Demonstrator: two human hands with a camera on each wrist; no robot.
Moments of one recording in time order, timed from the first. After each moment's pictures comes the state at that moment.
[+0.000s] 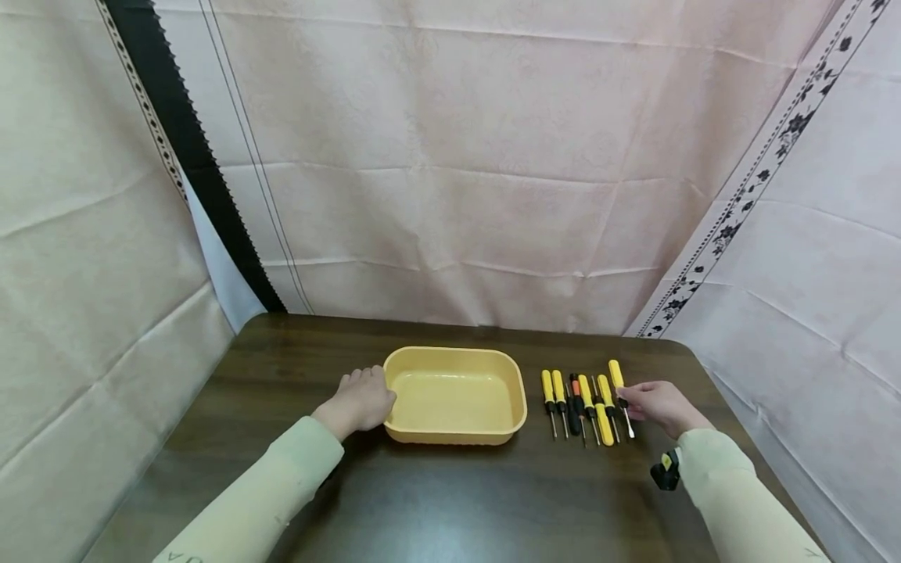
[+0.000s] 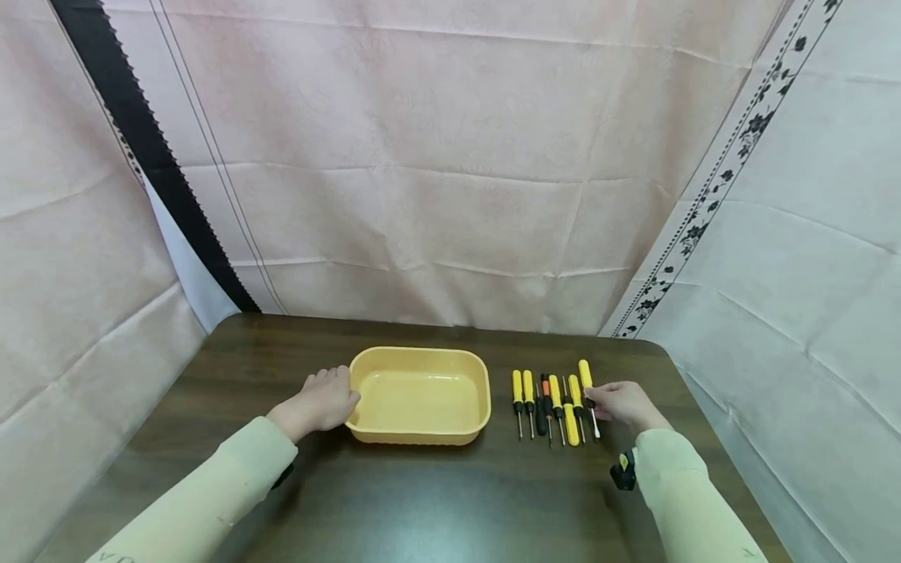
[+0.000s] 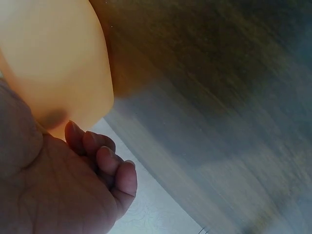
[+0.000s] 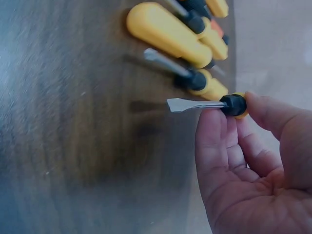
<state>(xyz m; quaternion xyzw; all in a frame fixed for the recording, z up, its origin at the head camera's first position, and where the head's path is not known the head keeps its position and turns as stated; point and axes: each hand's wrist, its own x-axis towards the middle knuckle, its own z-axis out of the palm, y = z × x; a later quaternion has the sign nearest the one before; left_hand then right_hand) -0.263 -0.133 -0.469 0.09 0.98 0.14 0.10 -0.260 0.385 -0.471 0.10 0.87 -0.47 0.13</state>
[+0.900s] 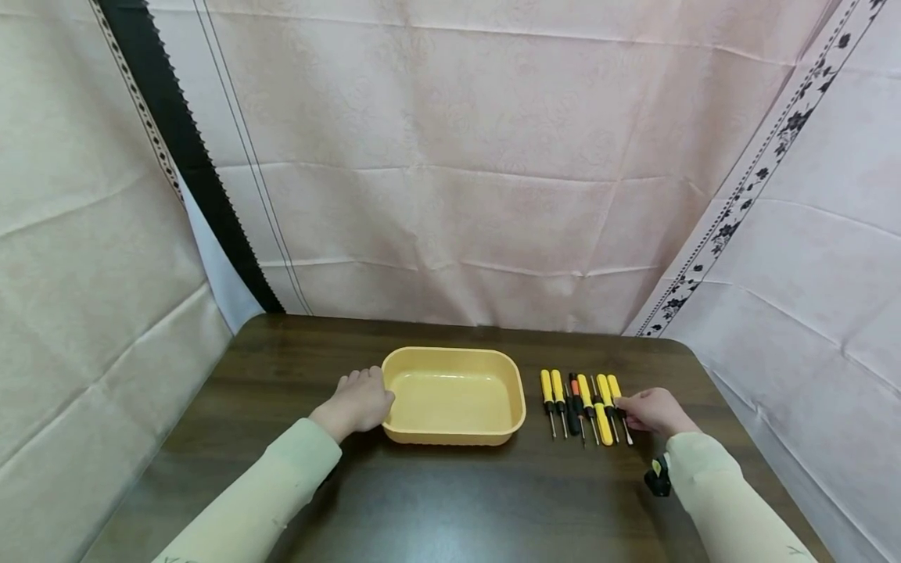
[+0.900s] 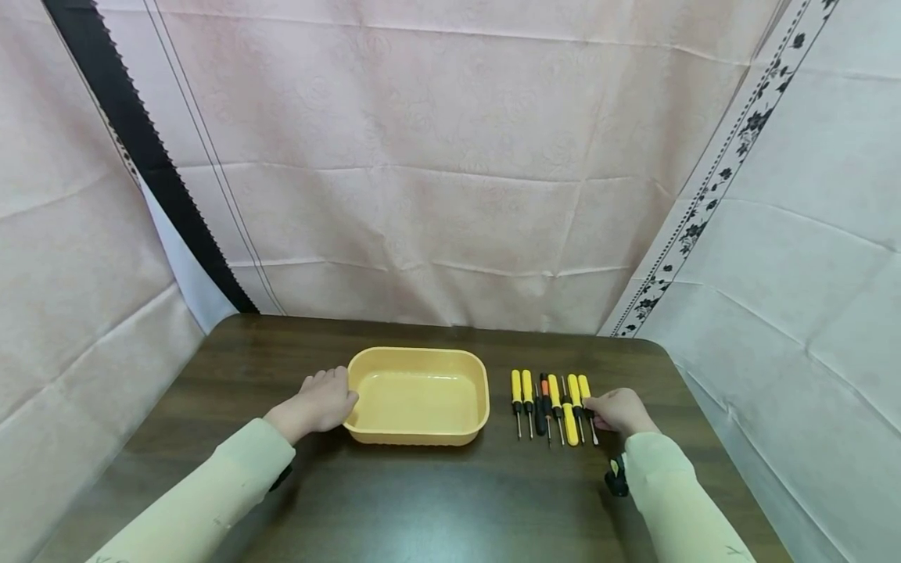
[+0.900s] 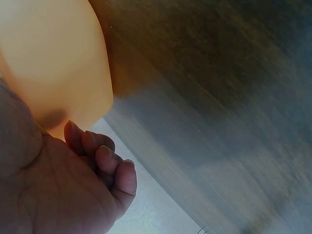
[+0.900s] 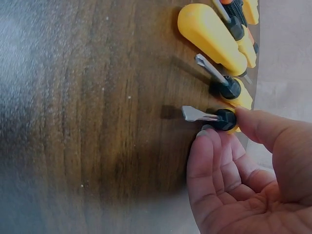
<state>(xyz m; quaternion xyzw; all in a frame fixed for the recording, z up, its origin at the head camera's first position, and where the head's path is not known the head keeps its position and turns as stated) -0.265 -0.133 -0.469 0.08 0.98 0.14 0.10 -0.264 0.384 -0.486 0.17 0.88 -0.43 0.13</state>
